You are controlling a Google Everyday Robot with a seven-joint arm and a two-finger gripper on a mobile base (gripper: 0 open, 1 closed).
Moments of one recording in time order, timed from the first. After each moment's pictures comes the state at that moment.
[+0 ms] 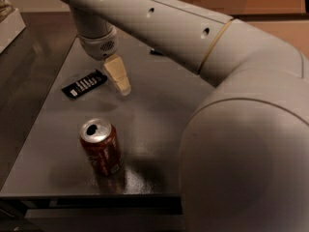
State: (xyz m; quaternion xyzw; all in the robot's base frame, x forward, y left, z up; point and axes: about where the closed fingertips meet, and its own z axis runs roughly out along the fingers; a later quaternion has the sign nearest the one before) arm 0.618 0.117 0.866 -0.89 0.44 -0.08 0.05
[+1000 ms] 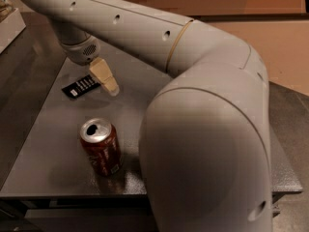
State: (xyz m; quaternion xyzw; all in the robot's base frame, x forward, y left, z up) arm 0.622 0.161 0.846 -0.92 0.38 -0.09 0.01
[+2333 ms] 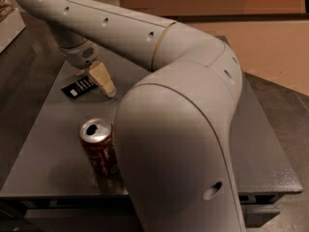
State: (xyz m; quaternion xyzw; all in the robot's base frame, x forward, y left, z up) arm 0.627 0.168 0.824 -0.93 0.36 -0.07 -0.03
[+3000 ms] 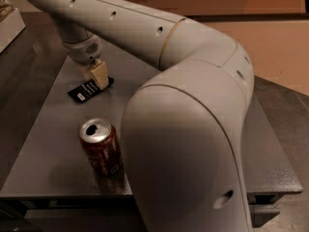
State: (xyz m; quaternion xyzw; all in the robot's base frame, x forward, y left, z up) arm 0.622 0.160 0.837 -0.93 0.37 -0.06 -0.02
